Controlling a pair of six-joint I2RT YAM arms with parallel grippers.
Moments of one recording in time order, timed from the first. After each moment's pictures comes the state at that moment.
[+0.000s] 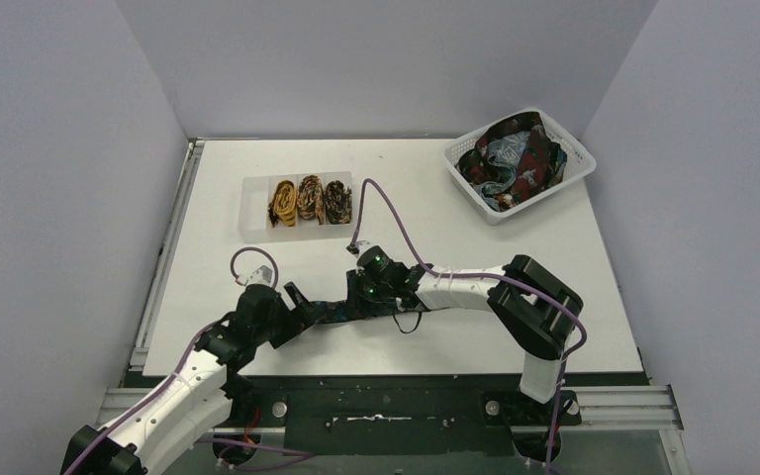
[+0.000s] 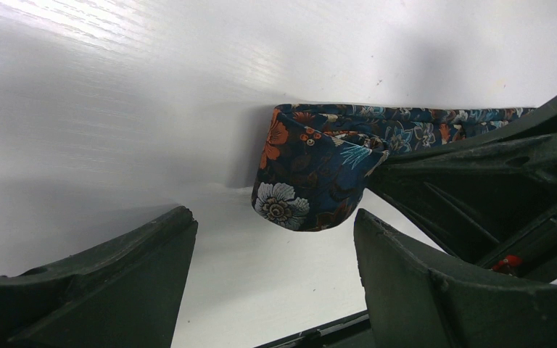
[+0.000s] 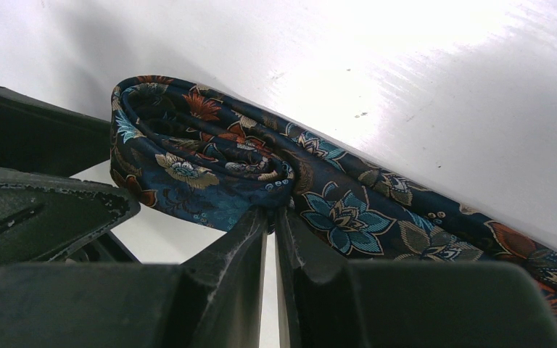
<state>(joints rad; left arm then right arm) -0.48 0.71 0.23 -0.30 0.02 -0.99 0.95 1.82 1.01 -0.03 -0.18 0.65</state>
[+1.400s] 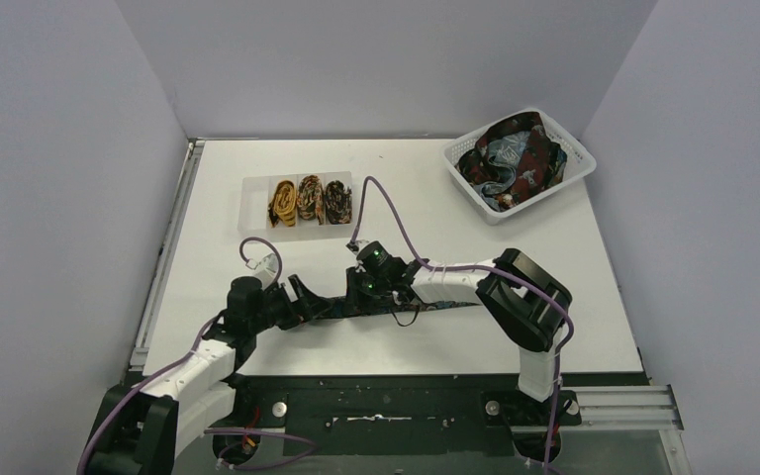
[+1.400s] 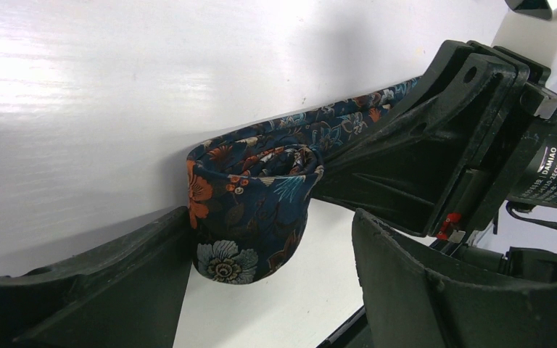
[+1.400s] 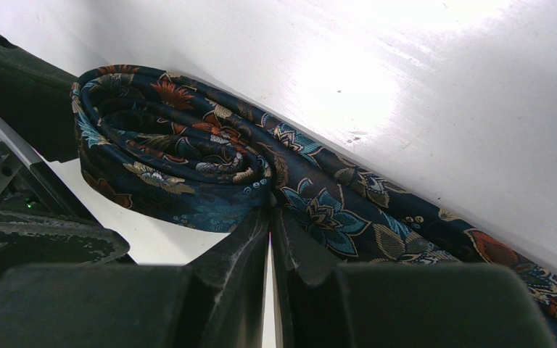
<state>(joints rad) -0.27 0.97 0.13 0.27 0.42 -0.76 0.91 1.89 1.05 -0.02 -0.25 0.67</state>
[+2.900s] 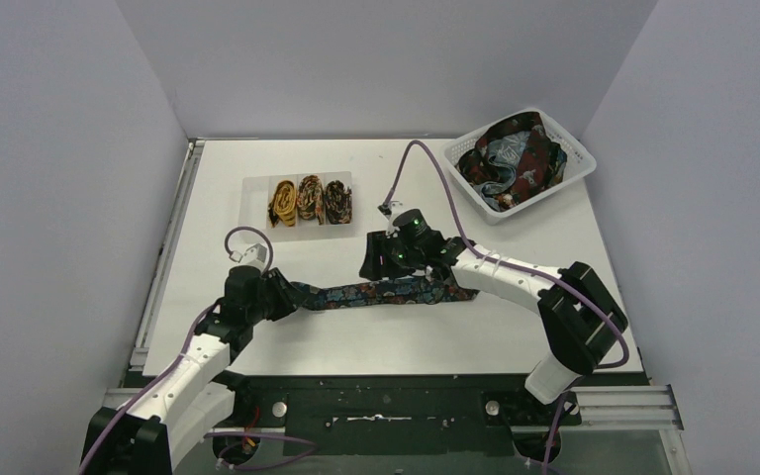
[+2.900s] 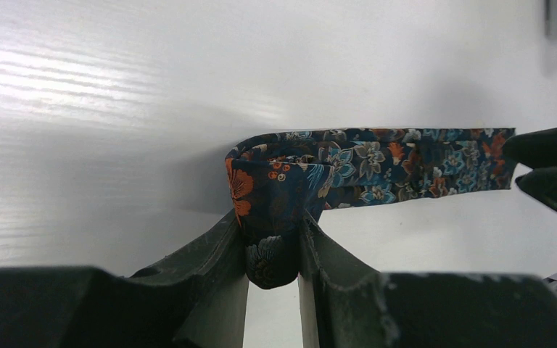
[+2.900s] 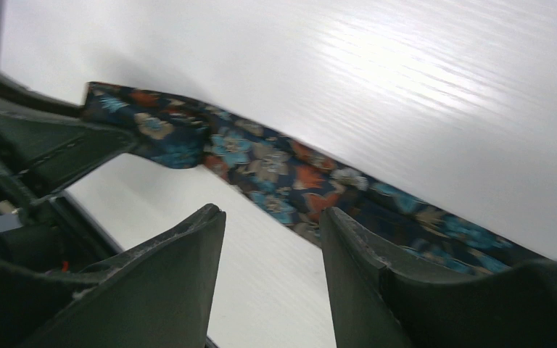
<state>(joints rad) -0.27 0.85 0.27 -0.06 0.15 -0.72 0.77 1.62 1.03 -0.13 -0.20 0.53</state>
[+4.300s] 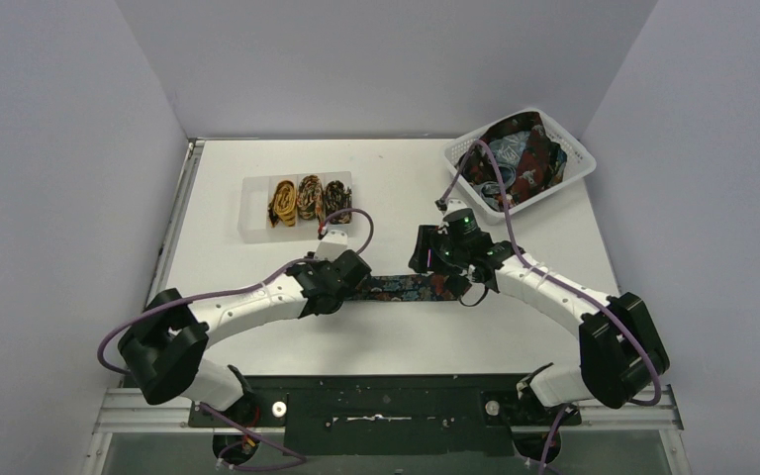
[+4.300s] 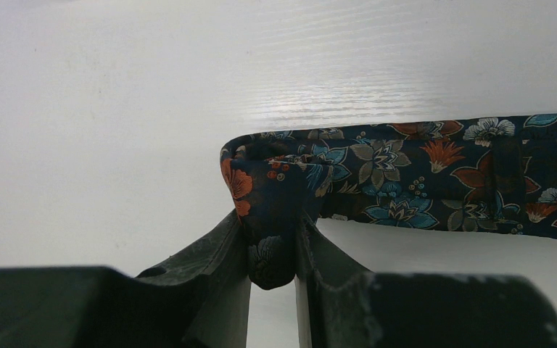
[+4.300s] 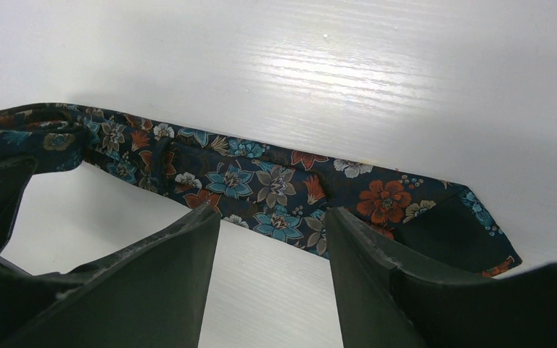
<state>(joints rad) -0.91 1.47 0.87 -0.56 -0.77 -0.63 0.54 1.39 0.85 -0.24 -0.08 0.50</state>
